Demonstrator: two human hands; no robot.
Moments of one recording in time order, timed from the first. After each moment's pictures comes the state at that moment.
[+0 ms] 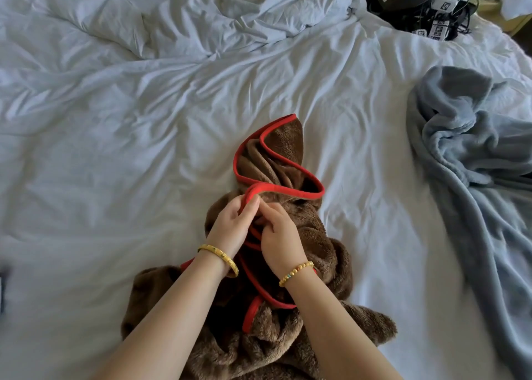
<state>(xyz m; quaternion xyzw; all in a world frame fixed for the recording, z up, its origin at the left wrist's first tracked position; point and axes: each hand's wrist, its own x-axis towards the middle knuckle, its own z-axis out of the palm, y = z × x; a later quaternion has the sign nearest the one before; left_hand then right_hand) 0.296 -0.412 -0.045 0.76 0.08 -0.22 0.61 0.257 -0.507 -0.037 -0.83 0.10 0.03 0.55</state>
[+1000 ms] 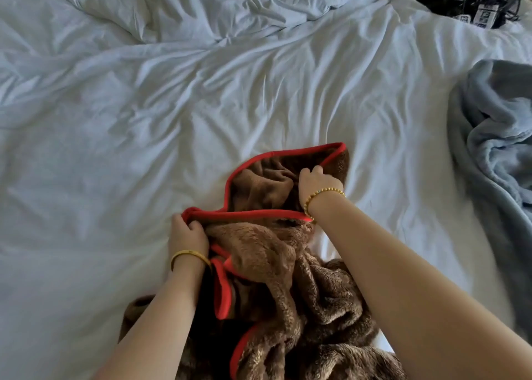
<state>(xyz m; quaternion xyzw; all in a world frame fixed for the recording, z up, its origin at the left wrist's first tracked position) 0.352 -0.355 -0.113 0.86 0.31 -0.09 0.39 0.393 -0.568 -0.072 -0.96 0.12 0.26 0.01</state>
